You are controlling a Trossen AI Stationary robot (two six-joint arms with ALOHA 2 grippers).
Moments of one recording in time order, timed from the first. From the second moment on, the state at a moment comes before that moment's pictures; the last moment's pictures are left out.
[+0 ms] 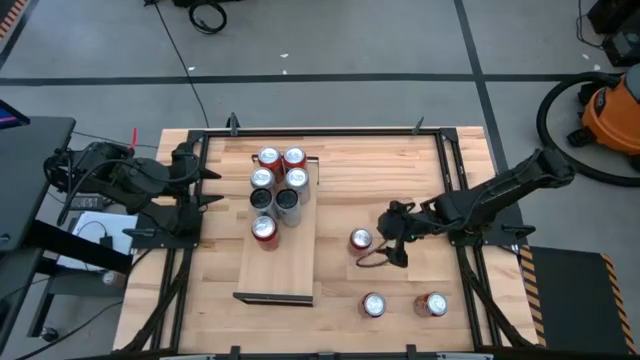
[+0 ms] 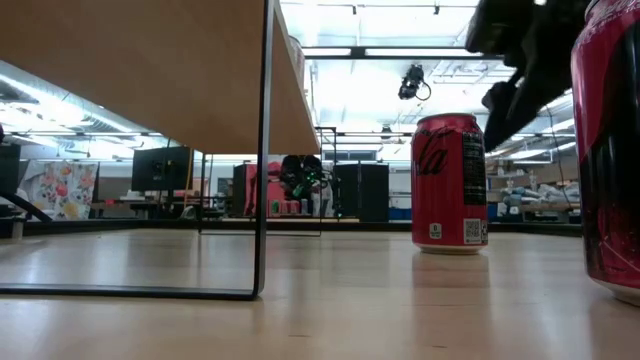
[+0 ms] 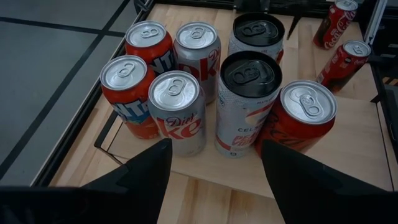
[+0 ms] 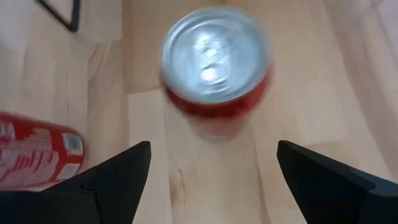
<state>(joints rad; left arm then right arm) -0.32 0.81 1.34 -1.23 -0.45 -0.33 0.31 1.20 0.74 -0.50 0.16 0.44</state>
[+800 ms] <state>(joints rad) -0.32 0.81 1.34 -1.23 -0.45 -0.33 0.35 1.37 0.51 0.18 0.28 0.33</state>
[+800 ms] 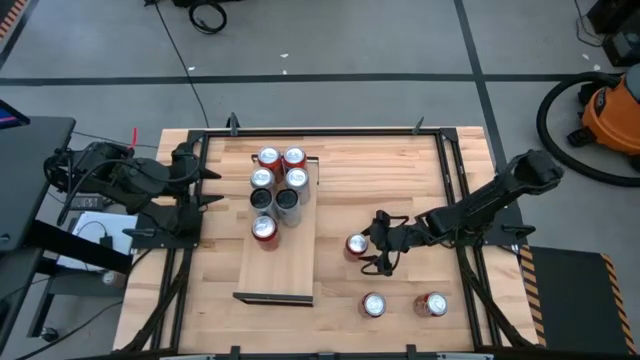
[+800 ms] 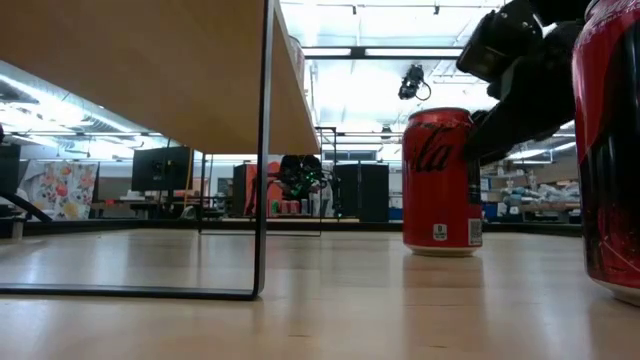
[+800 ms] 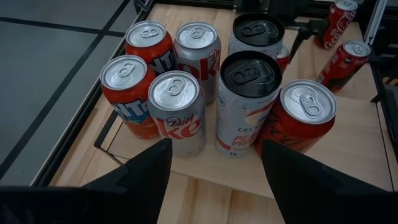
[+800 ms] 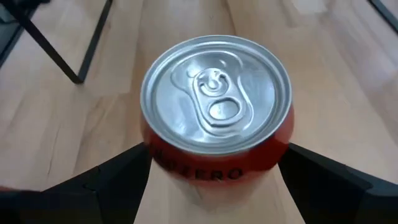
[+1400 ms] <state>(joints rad) -0.32 0.81 1.34 -1.19 -0.45 -0.14 0.34 1.57 0.51 0.56 0.25 0.34</state>
